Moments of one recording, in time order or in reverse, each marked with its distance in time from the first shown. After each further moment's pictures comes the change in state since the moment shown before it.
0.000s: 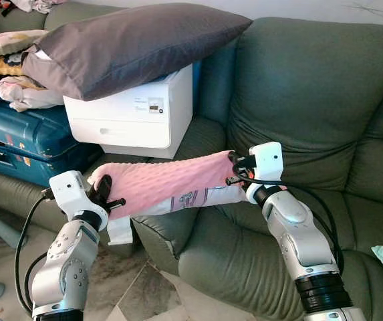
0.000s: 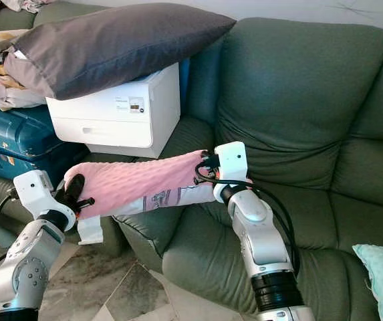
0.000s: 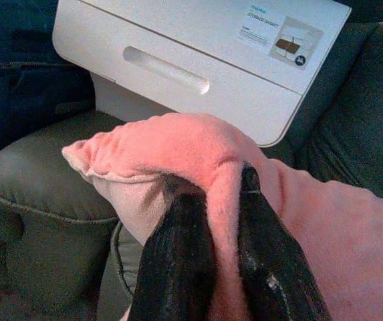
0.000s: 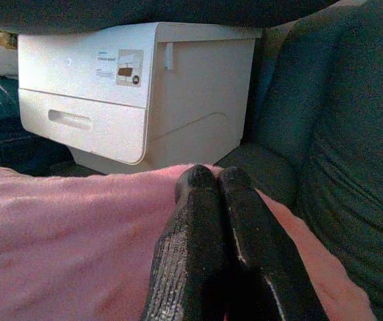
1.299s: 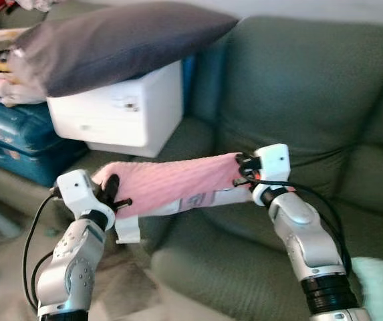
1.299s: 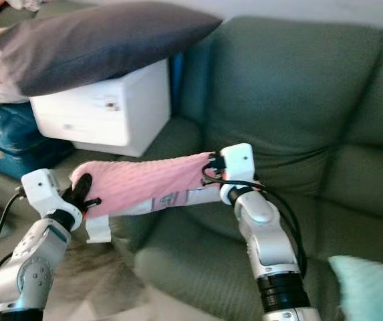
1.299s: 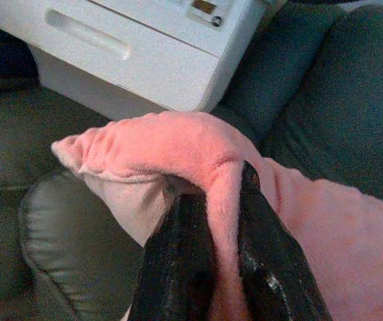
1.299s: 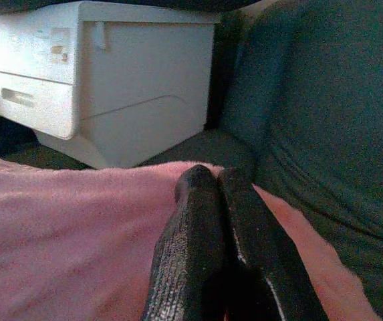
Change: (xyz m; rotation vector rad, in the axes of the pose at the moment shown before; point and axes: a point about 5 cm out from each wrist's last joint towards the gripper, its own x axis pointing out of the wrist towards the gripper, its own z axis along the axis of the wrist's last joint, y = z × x) left arm 0.001 -0.011 0.000 -0.009 0.005 -0.038; right arm -0.003 -0.007 -0.004 -0.006 0.027 -0.024
